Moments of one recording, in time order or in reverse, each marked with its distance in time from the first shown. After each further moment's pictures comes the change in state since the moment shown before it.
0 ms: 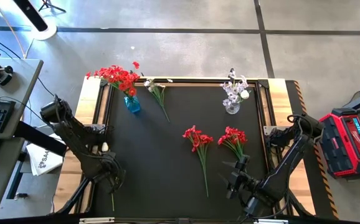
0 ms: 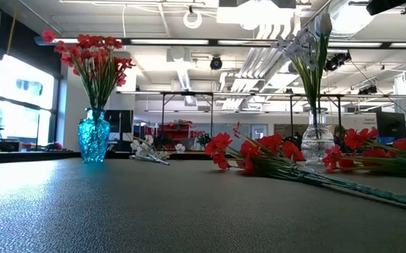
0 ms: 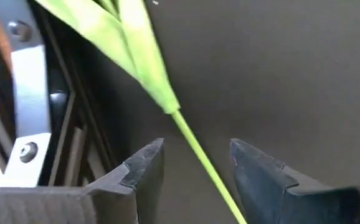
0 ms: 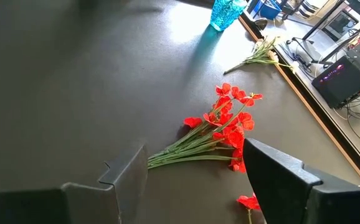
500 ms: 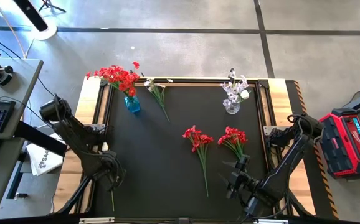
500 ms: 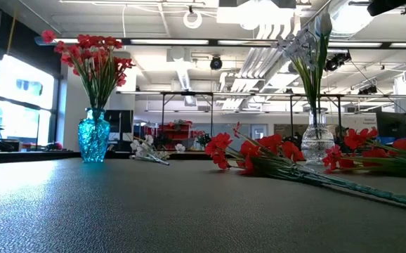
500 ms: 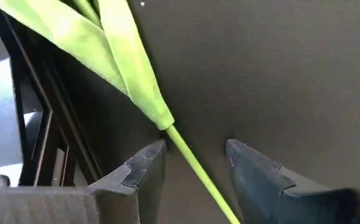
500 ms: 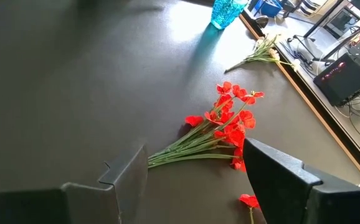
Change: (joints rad) left arm -0.001 -0.005 -0.093 0.107 -0.007 0.020; right arm 0.001 0.000 0.000 0.001 -0.007 0.008
